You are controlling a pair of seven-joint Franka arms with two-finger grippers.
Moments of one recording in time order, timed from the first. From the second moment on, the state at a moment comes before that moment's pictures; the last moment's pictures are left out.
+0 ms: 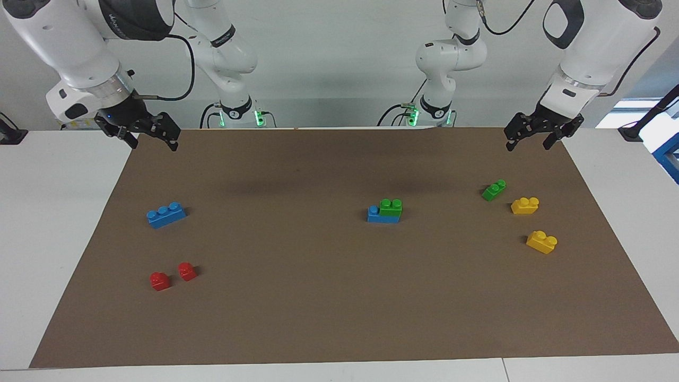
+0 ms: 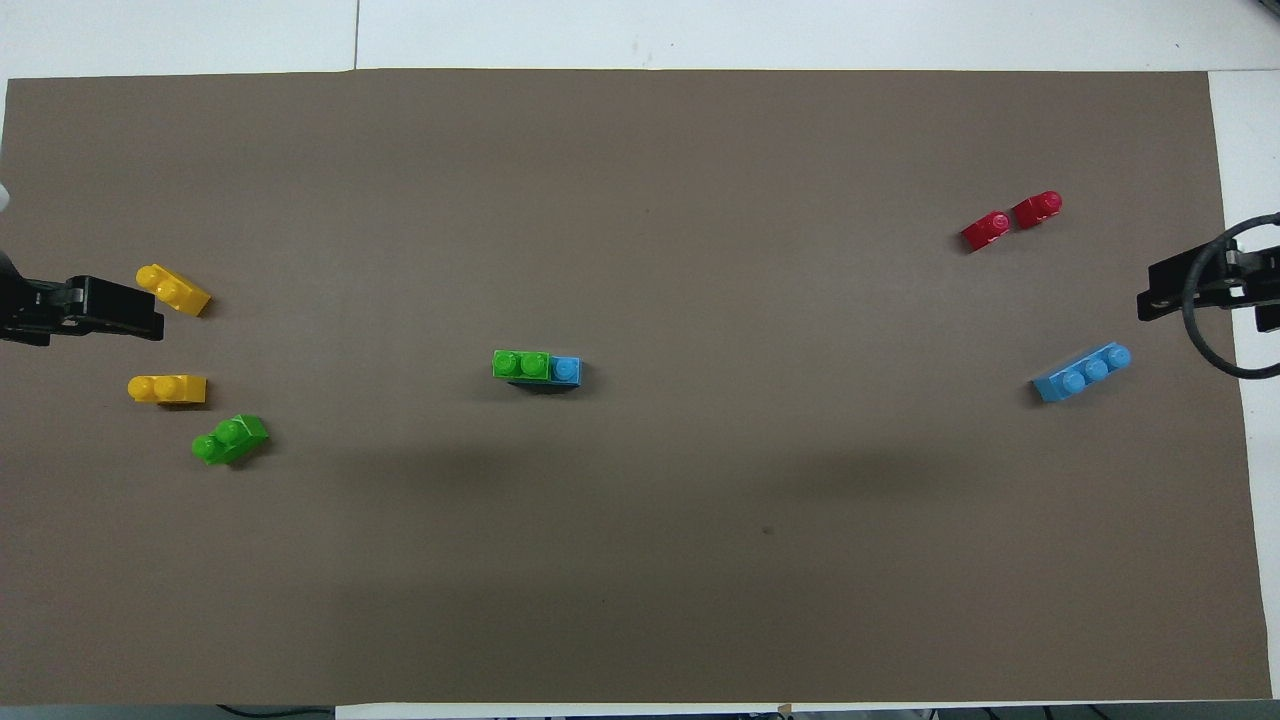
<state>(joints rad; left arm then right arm) 0.04 -0.05 -0.08 -1.68 -0.01 1.61 0.00 -0.29 0.03 0.23 -1.52 0.01 1.46 0.07</state>
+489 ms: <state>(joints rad) 0.04 -0.02 -0.08 -1.68 -0.01 1.61 0.00 -0.20 0.03 0.13 -1.52 0.01 1.45 0.07</state>
